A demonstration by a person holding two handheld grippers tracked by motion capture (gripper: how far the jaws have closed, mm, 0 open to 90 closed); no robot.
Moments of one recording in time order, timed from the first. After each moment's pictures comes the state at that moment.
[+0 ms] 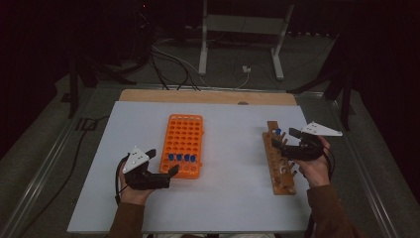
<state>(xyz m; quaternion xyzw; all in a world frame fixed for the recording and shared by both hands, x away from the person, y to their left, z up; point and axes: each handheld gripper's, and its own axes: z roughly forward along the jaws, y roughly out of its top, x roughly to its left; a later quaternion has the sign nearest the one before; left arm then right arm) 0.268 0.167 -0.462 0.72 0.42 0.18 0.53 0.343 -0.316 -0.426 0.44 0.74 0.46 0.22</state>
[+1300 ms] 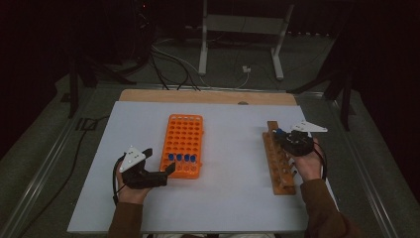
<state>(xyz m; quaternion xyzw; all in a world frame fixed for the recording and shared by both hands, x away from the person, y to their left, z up) 0.269 0.172 -0.463 0.71 0.43 0.19 0.53 0.368 -0.311 -0.453 0.44 0.76 0.41 0.25</state>
